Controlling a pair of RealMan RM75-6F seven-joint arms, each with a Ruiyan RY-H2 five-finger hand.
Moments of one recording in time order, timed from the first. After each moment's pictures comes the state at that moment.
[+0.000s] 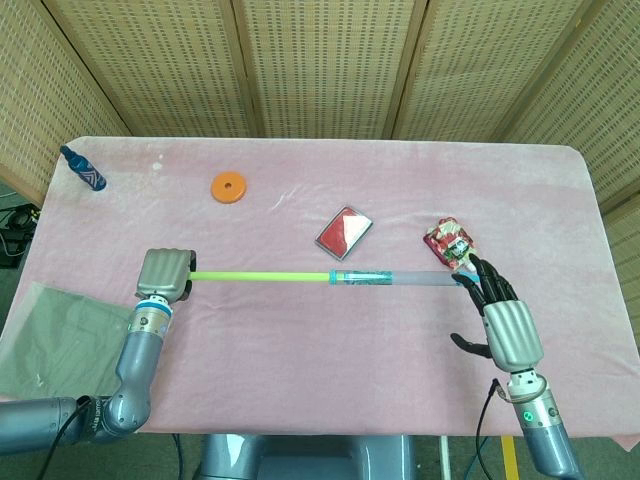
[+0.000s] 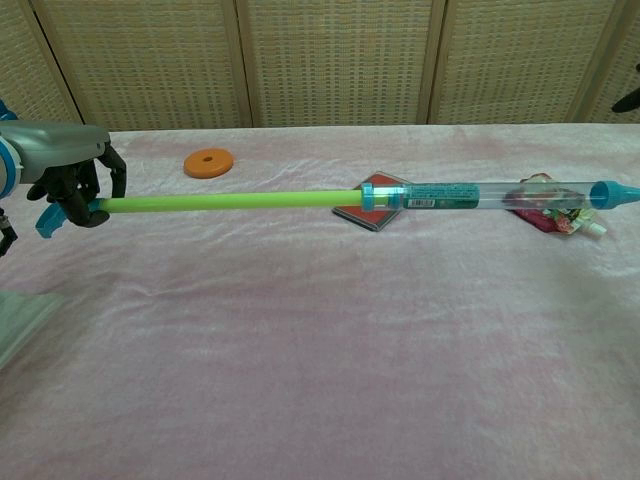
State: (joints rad) left arm -0.80 -1.44 -0.26 -1.79 0.43 1.23 0.98; right arm 0.25 -1.32 0.14 -1.71 -1.53 1.40 -0.13
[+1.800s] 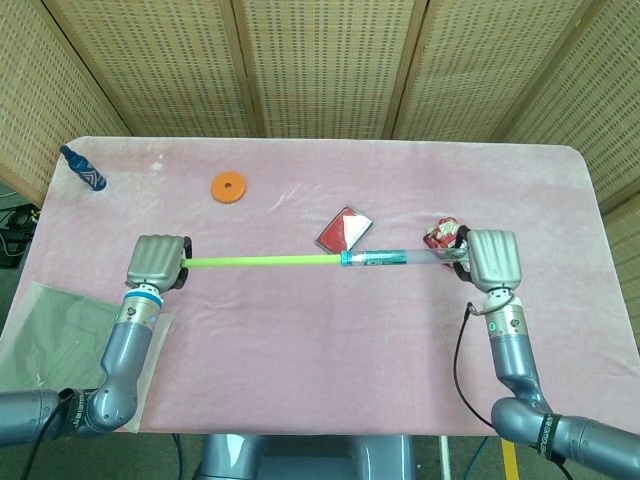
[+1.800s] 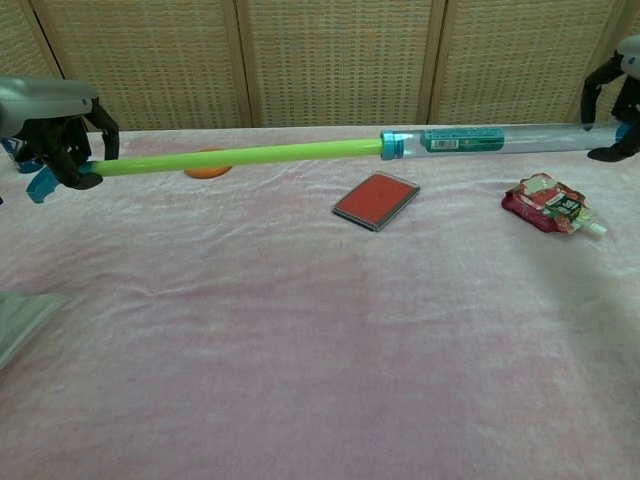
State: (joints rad) left arm -0.88 -1.31 -0.22 -1.87 0.41 1.24 0.87; right arm 0.59 -1.37 0.31 -1.63 -0.91 1.21 -0.62
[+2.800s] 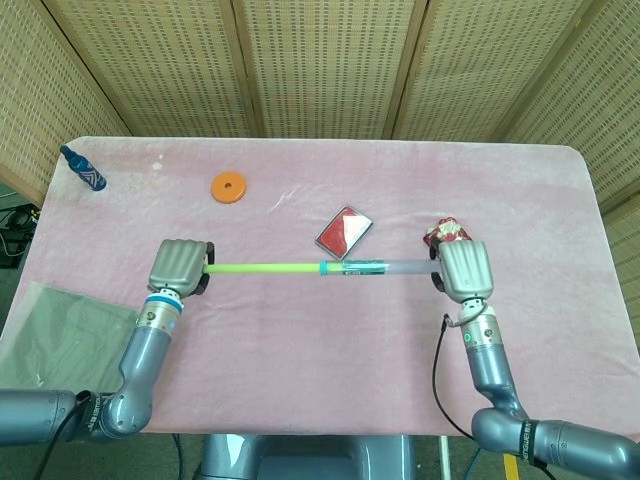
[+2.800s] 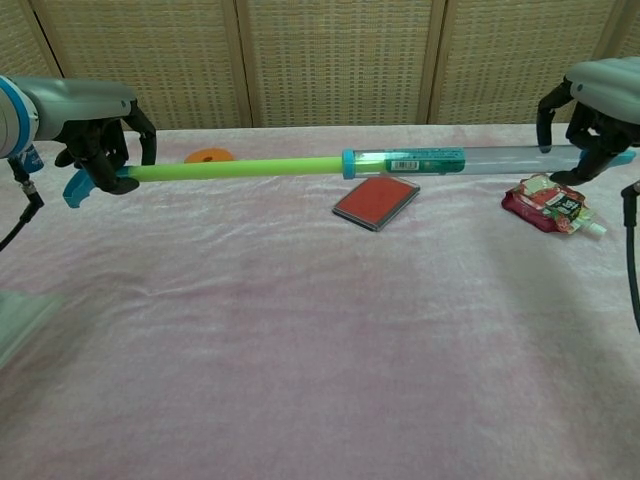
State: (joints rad) left arm -0.94 -1.36 -0.23 -1.92 0.38 1.27 0.88; right arm 0.63 -1.45 0.27 -1.68 -0.92 1.26 -0.68
